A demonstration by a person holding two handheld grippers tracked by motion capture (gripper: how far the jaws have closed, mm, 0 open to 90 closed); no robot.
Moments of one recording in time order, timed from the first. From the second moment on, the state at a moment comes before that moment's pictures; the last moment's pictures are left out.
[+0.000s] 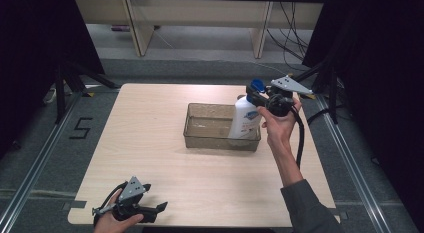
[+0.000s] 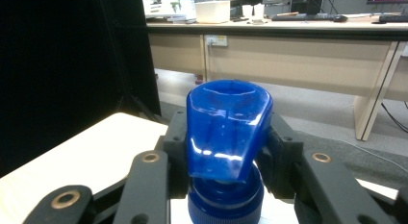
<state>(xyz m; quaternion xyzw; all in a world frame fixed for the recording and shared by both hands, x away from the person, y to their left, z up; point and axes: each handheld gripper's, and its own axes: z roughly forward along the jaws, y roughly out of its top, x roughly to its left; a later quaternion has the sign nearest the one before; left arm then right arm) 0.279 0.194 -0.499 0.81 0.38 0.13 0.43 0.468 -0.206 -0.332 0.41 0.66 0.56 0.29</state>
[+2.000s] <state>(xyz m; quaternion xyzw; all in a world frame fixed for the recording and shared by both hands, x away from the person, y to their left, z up) 0.278 0.196 -0.497 0.82 0.37 0.13 0.42 0.452 -0.200 -0.352 0.44 0.66 0.55 0.27</state>
